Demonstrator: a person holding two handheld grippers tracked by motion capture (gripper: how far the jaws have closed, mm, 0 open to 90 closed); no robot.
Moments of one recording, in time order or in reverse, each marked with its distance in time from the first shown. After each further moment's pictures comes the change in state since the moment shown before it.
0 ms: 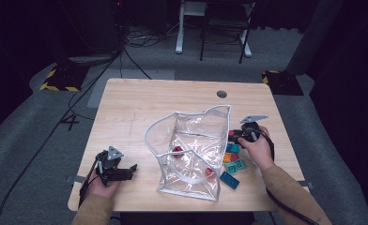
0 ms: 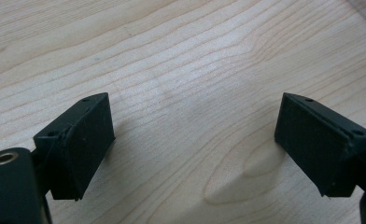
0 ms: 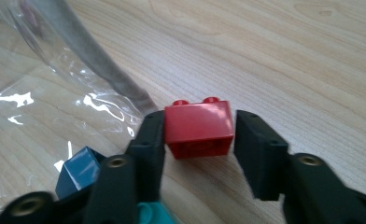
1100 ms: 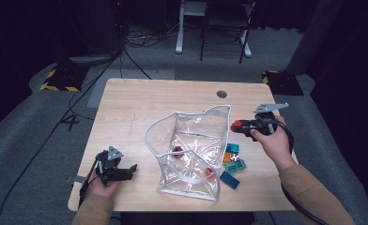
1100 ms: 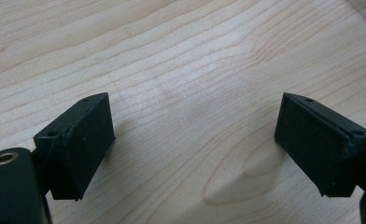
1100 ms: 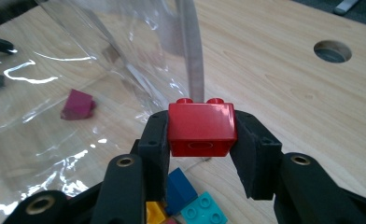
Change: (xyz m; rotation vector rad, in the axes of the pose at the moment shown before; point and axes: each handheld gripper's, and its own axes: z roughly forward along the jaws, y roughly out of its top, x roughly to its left) left arm 0.000 0.000 0.000 0.000 0.001 0.000; right arm 0.029 0.049 -0.093 -0.099 0.077 -0.064
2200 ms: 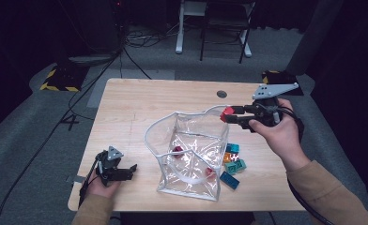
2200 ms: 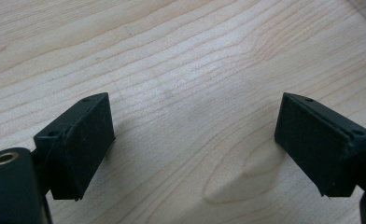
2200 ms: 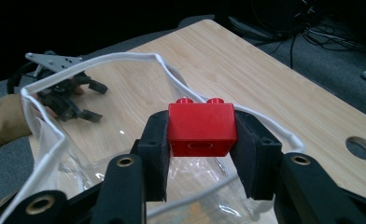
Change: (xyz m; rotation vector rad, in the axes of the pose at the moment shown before) left arm 0.000 0.000 0.000 0.001 0.003 0.005; right arm 0.082 0.086 -0.066 -0.085 0.106 -0.165
